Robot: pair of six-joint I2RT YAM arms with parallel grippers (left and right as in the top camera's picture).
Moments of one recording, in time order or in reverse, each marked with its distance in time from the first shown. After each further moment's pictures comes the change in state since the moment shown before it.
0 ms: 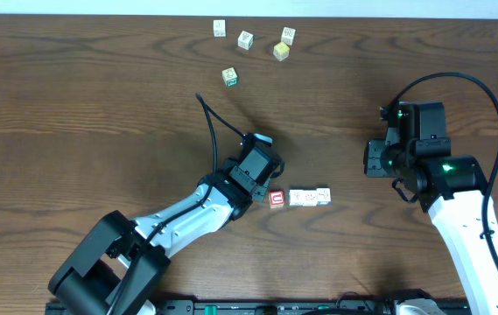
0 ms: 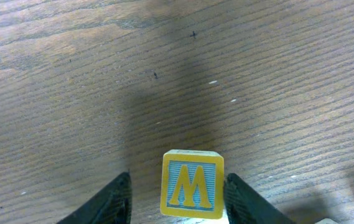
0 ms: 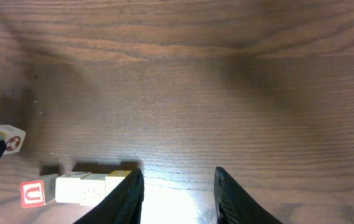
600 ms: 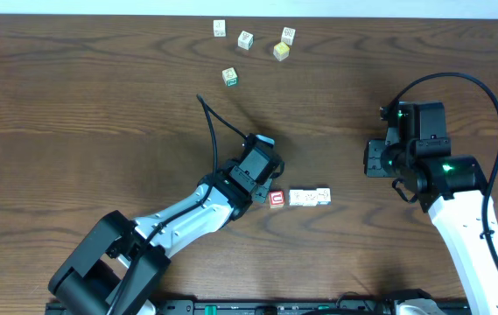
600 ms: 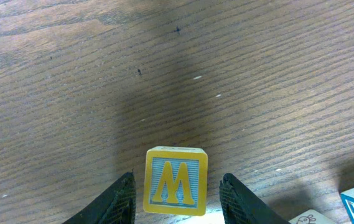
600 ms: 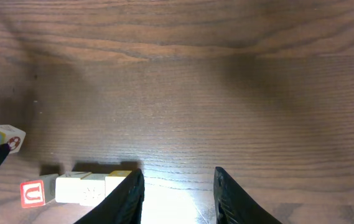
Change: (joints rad) left arm 0.000 0.000 0.000 0.001 0.044 0.004; right arm 0.000 0.000 0.000 0.000 0.000 0.000
